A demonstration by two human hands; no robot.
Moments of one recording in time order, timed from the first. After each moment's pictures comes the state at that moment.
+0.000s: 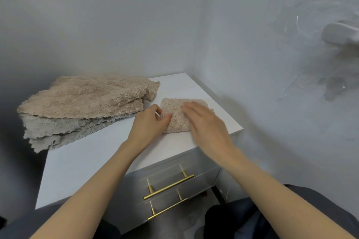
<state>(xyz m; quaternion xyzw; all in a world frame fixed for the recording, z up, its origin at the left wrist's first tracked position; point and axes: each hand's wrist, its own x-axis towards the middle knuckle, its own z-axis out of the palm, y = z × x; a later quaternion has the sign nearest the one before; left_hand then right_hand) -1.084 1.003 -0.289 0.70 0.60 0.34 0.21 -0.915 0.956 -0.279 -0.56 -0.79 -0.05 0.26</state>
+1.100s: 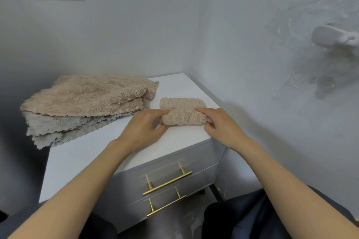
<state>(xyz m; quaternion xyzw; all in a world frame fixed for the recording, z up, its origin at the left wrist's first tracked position) -1.107 1.000 -0.295 0.85 0.45 0.26 0.13 -0.861 0.969 -0.284 -0.59 -0.77 0.12 0.21</state>
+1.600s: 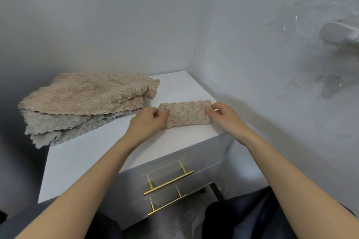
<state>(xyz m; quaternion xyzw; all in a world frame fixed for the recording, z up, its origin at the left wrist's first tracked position) -1.092 1.000 -0.285 0.70 0.59 0.30 0.26 -0.860 0.982 -0.274 -0.67 -0.60 0.30 0.32</state>
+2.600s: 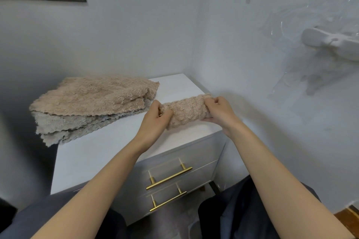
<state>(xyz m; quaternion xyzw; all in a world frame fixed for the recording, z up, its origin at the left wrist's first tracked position) -1.077 0.967 -0.273 0.64 0.49 0.44 0.40 -0.890 0.971 -0.247 -0.62 -0.45 0.40 0.50</state>
